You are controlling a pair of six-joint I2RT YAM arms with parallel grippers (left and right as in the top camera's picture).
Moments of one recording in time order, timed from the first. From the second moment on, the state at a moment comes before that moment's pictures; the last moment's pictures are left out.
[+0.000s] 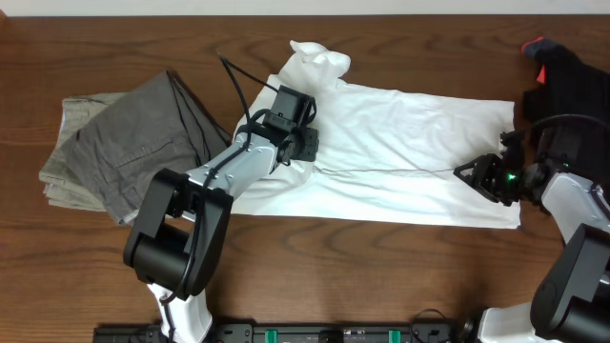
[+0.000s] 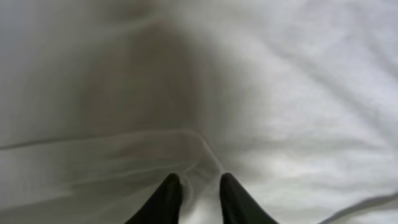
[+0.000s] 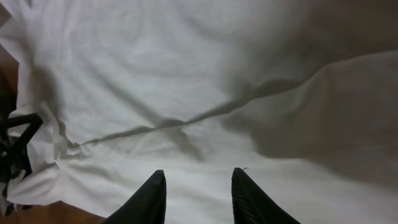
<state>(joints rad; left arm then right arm) -0.44 1.94 1.19 -0.30 0.11 -0.26 -0.38 1.63 0.86 -0.53 -0.63 0.15</state>
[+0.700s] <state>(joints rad) -0.53 1.92 1.21 -0.41 0.19 -0.26 -0.38 1.63 0.86 -0.56 -0.59 0.15</state>
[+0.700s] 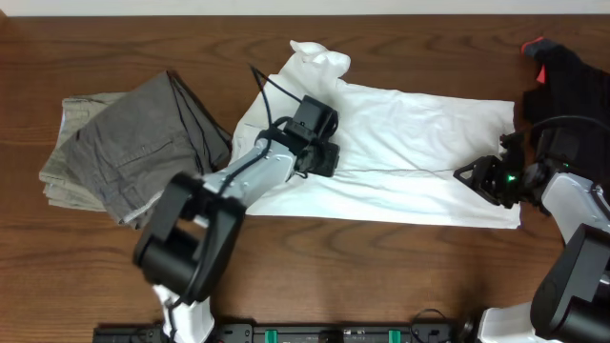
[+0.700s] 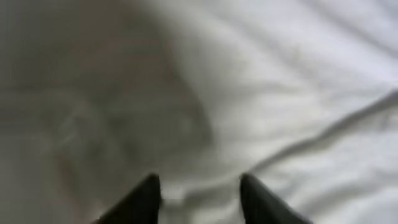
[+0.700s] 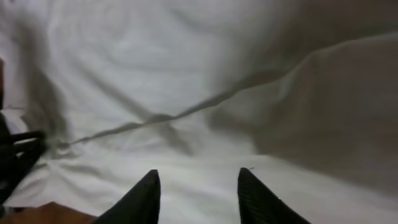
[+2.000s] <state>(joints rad) -0.31 1.73 1.65 -0.74 0.26 -0.17 -0.44 2.10 1.66 -0.61 -0.38 0.13</state>
